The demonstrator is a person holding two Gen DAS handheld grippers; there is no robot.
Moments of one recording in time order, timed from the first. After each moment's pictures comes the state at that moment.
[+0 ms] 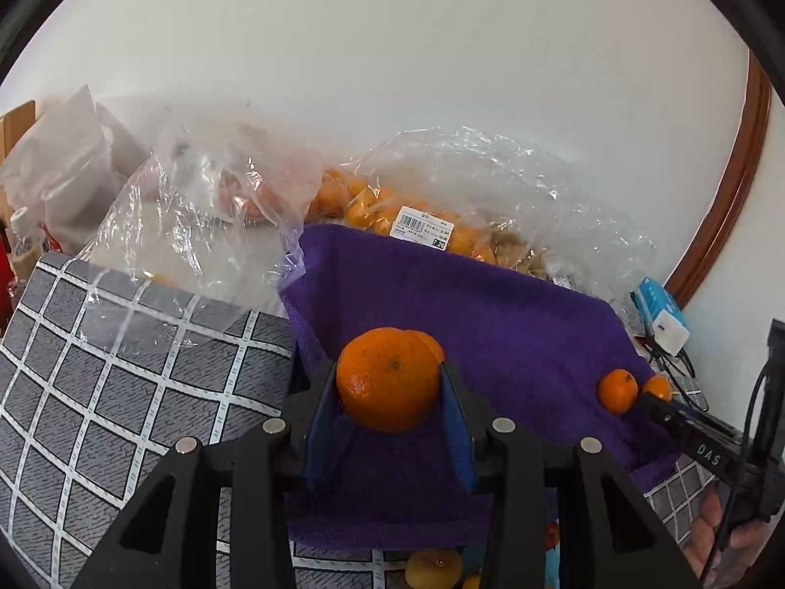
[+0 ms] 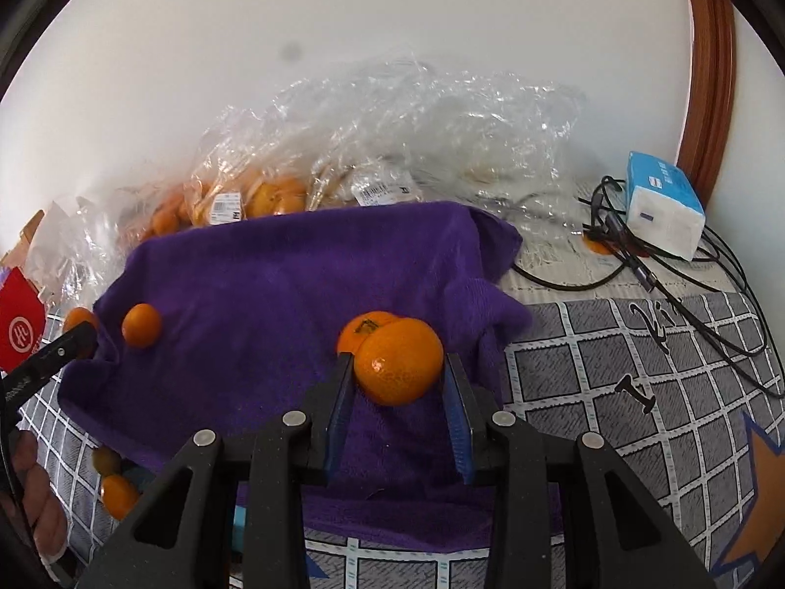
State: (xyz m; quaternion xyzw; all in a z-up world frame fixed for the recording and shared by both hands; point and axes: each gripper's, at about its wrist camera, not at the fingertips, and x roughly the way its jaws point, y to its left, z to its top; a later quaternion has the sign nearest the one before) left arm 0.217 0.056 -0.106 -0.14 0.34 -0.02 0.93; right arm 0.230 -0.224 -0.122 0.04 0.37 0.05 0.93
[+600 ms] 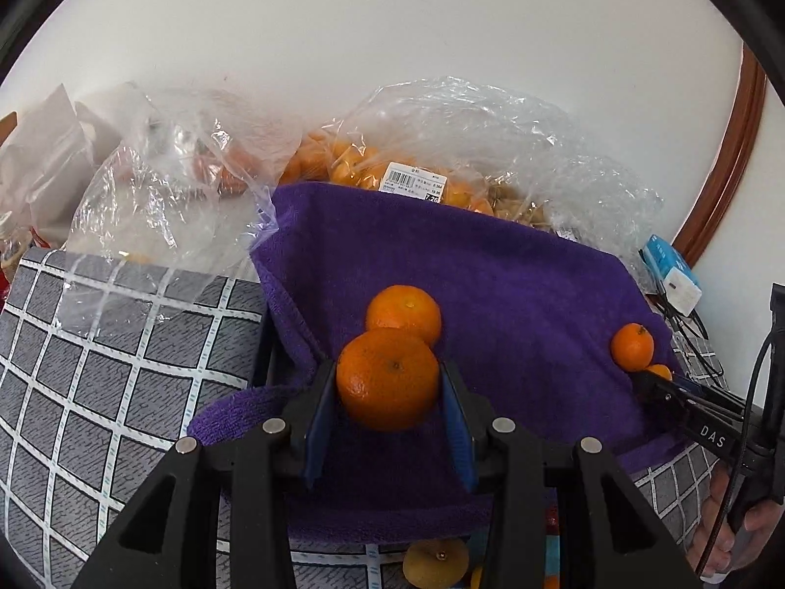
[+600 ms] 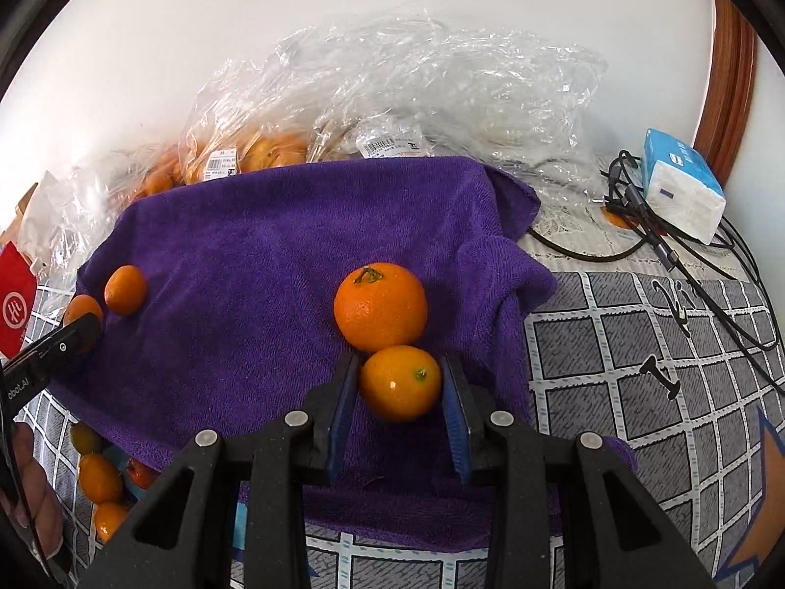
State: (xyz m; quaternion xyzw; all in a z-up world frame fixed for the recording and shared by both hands) left arm 0.226 0.042 -0.125 -0.11 0.38 -0.03 0.92; right arm 0.238 -0.221 -0.142 0.02 0.40 0.05 0.92
